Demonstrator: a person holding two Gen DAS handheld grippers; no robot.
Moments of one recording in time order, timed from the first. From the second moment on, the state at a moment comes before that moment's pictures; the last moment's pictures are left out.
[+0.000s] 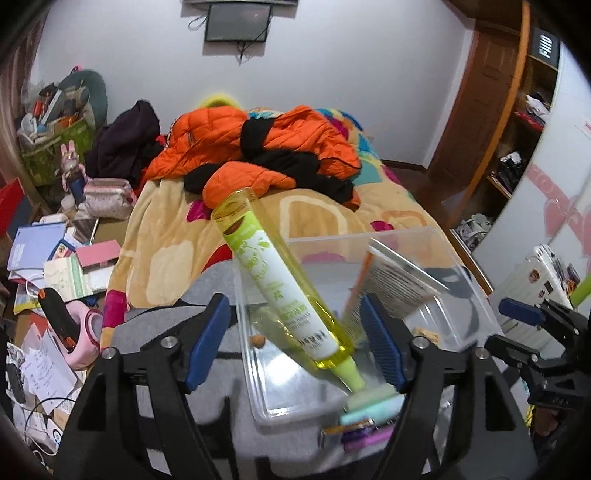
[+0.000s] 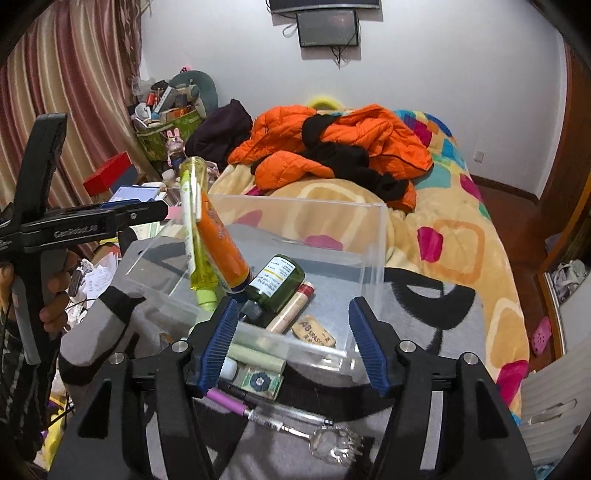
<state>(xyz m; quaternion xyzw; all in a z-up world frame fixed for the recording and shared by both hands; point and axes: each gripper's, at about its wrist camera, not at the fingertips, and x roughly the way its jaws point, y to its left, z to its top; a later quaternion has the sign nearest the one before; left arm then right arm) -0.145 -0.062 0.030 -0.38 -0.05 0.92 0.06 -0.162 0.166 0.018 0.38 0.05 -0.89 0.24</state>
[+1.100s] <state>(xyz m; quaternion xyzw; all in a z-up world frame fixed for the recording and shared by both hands) -0.097 -0.018 -0.076 -0.49 -0.06 0.86 0.07 -0.156 0.145 -0.073 0.49 0.04 -0.84 0.24</state>
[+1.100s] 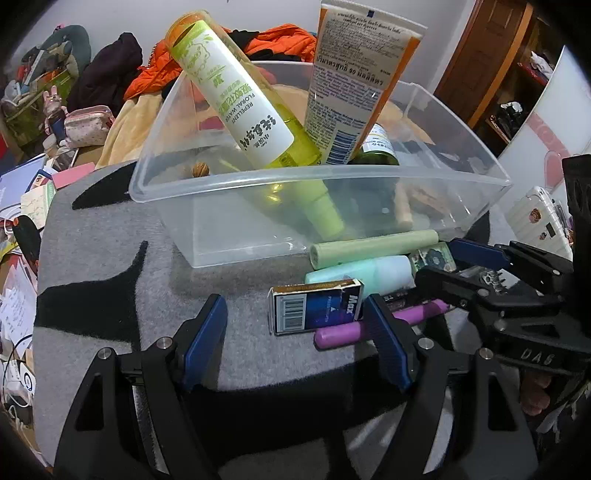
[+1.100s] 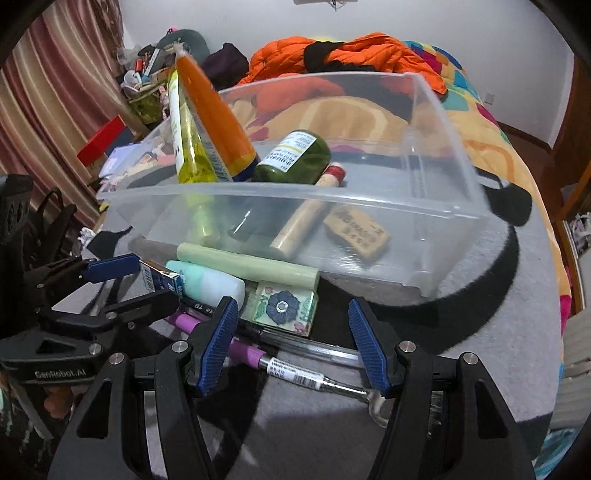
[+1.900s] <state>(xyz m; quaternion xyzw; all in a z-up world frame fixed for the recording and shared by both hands) -0.080 -0.040 -0.064 -0.47 -0.10 0.88 0.05 -0.144 0.167 -0.065 0.47 0.04 -0.86 0.21</state>
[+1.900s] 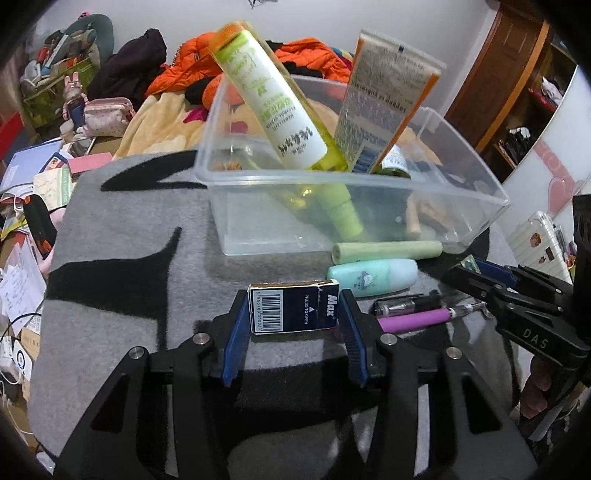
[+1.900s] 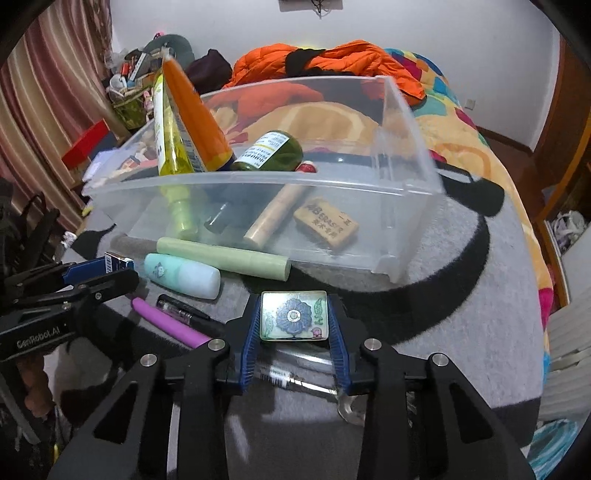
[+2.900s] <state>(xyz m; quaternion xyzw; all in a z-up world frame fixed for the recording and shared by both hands) -0.097 -0.039 0.021 -0.36 -0.07 0.93 0.05 -0.152 0.182 0.033 0.34 0.02 -0.91 0.22</state>
